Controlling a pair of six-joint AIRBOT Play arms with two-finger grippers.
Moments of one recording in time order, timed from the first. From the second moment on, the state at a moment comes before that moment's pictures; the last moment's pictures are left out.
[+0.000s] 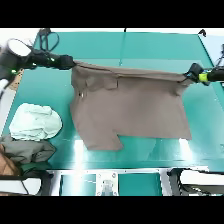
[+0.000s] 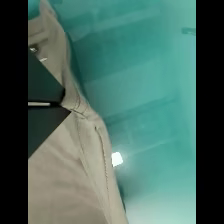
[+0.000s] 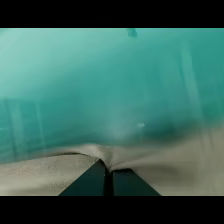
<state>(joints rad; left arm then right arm) -0.05 -1.56 1.50 0.89 -0.88 -1.16 -0.40 -1.52 1.34 -0.97 0.91 1.38</state>
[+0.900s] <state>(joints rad) -0.05 -1.76 1.54 1.06 -0.95 -1.15 -0.39 -1.82 1.66 -1.24 1.19 1.38</state>
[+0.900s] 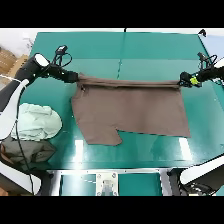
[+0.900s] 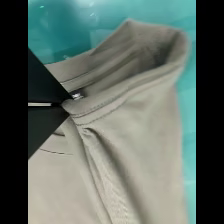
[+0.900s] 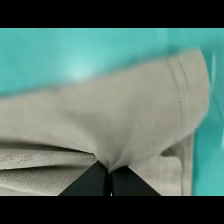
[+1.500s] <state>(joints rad) -0.06 -1.80 1.55 1.07 -1.15 -1.26 -0.37 -1.82 1.64 -1.33 1.26 1.40</state>
